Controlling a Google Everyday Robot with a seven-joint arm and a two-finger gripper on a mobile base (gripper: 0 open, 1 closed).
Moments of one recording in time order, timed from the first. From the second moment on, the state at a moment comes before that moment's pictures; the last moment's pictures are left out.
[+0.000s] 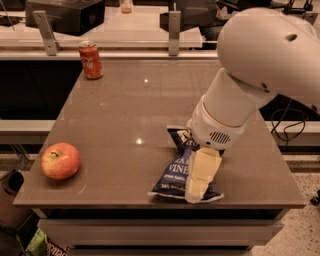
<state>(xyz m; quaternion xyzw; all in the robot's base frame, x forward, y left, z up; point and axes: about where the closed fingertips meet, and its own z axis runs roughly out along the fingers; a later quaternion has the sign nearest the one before) 0.420 -0.071 0.851 -0.65 0.75 0.09 0.11</state>
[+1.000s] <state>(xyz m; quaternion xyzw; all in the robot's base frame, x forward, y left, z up) 0.430 -0.031 0.803 -0.65 0.73 0.15 0.13</state>
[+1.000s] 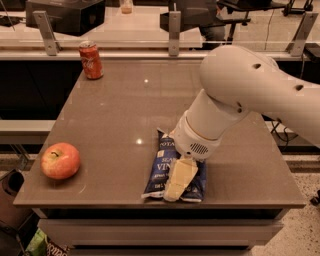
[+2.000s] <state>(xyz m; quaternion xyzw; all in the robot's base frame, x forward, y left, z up) 0.430 -0.031 0.815 -0.65 0.73 0.15 0.13</state>
